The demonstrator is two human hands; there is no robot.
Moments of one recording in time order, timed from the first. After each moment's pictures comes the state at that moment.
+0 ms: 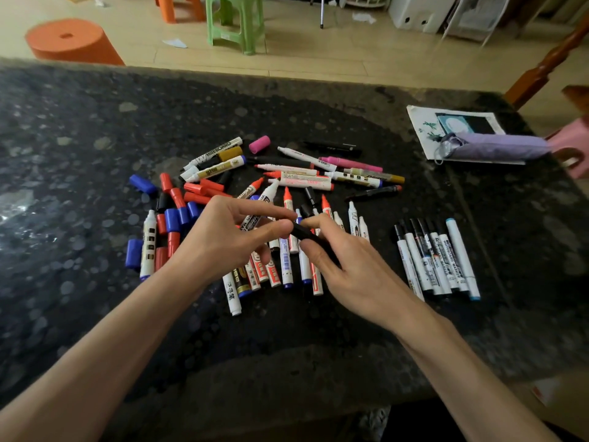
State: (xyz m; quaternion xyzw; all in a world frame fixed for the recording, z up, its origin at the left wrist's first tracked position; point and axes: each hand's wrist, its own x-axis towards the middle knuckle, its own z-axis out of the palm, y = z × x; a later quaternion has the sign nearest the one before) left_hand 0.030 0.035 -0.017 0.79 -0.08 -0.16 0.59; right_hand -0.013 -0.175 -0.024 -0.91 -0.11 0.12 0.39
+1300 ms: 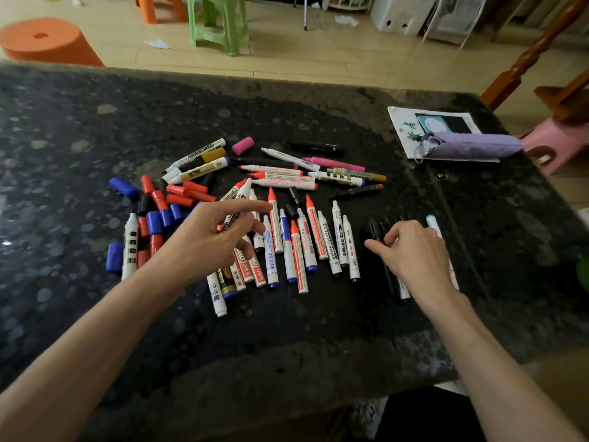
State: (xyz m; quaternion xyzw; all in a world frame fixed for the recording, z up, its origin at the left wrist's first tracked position) left_hand 0.035 0.035 -0.024 0.80 -0.06 -0.19 0.57; right_hand 0.005 -0.261 -0.050 -0.97 0.24 0.03 0.09
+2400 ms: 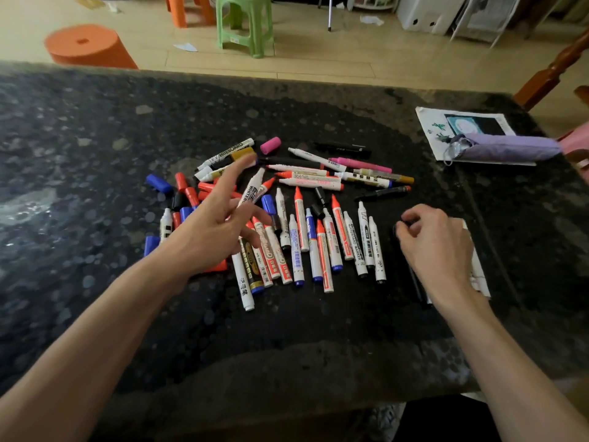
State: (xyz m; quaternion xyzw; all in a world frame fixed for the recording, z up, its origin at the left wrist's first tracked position) left_hand 0.039 0.068 -0.020 0.82 -0.07 -0.16 0.55; right_hand 0.014 -0.244 -0.050 -0.97 0.19 -0.09 0.09
